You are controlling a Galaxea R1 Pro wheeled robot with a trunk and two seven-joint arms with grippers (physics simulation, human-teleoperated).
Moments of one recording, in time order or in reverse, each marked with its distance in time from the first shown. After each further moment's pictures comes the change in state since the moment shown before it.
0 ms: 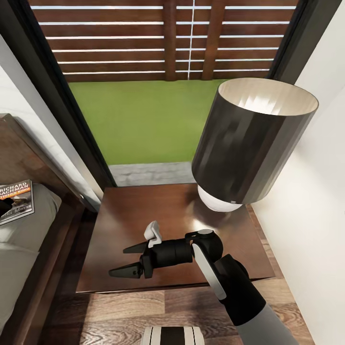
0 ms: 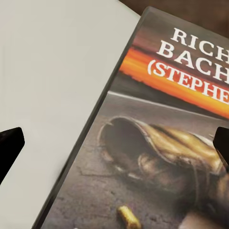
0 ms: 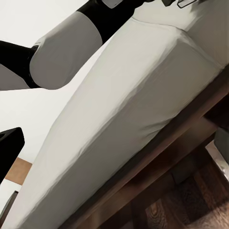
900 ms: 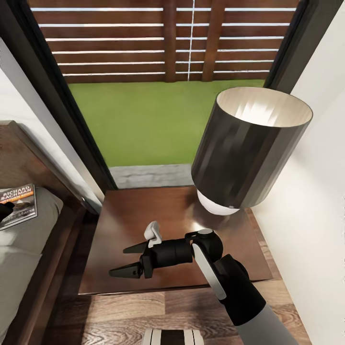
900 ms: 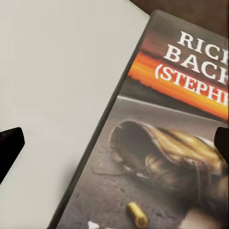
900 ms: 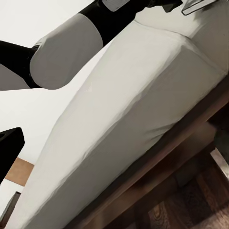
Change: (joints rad) left arm 0.001 0.001 0.003 0.040 0.001 0.002 0.002; right arm 0.000 0.000 0.000 0.000 0.000 0.000 0.000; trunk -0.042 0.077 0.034
